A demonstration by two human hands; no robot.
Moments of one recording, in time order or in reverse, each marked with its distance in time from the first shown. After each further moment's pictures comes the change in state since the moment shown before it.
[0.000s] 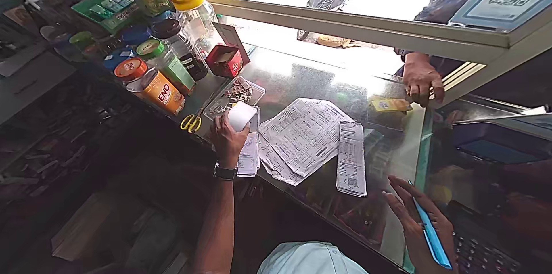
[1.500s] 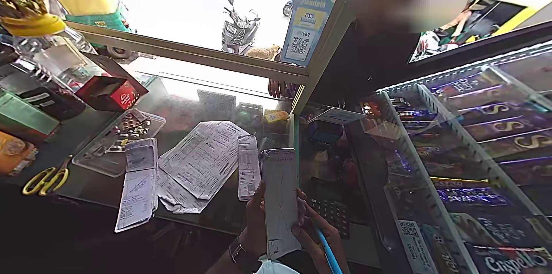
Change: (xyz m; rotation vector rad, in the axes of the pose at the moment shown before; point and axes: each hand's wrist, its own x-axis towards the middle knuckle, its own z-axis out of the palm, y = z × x) left_hand -0.247 0.233 0.022 -2.326 -1.624 -0.497; right_hand -0.067 -0.022 -0.061 0.220 -0.026 0.007
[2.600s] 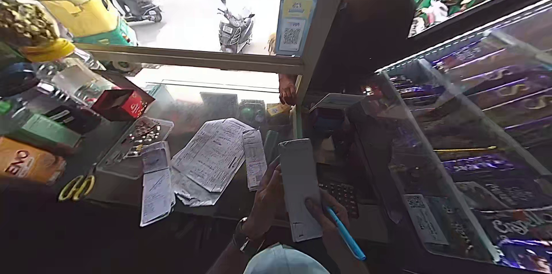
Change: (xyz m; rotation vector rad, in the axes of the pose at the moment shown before) left_hand -0.001 0.009 0.009 0.833 0.217 0.151; right_hand -0.002 -0.008 0.009 0.034 0.223 0.024
